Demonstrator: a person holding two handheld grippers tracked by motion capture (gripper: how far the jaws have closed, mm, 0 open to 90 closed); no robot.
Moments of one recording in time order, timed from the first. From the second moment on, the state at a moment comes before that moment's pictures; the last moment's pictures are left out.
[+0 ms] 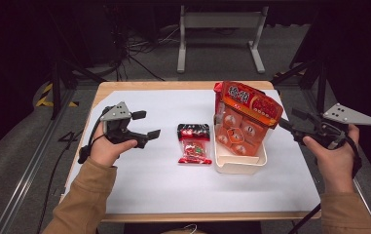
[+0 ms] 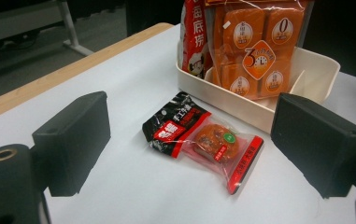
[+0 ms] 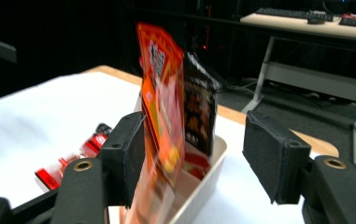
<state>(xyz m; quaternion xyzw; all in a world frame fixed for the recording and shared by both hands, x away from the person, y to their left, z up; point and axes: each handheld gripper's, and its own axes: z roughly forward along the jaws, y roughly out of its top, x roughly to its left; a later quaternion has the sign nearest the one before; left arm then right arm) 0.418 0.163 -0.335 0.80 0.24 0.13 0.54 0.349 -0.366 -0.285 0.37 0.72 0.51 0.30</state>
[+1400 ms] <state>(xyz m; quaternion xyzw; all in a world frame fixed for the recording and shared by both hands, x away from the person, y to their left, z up) 0.483 0.110 -0.384 0.81 0.28 0.08 0.51 0.345 -0.380 -0.359 0.39 0.74 0.48 0.28</state>
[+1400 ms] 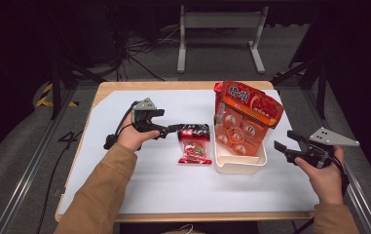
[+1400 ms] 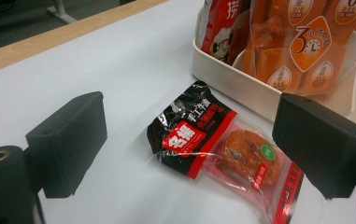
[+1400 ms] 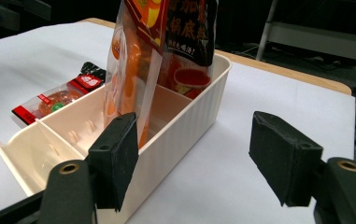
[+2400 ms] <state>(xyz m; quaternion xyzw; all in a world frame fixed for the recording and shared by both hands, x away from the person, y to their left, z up) 0.521 0.072 -0.418 0.83 0.29 0.04 0.48 0.331 -0.389 -0.385 0.42 0.74 0.45 0.27</state>
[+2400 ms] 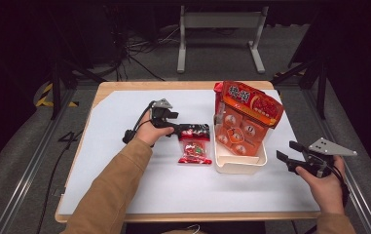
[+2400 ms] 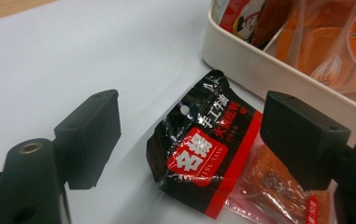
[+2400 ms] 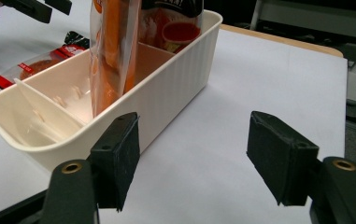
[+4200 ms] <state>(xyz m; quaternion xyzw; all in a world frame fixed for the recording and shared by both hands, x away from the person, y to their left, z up) 0.526 0.054 -0.450 0.87 0.26 0.01 0.42 0.330 -0.381 -0.397 0.42 0.76 0.43 0.25</state>
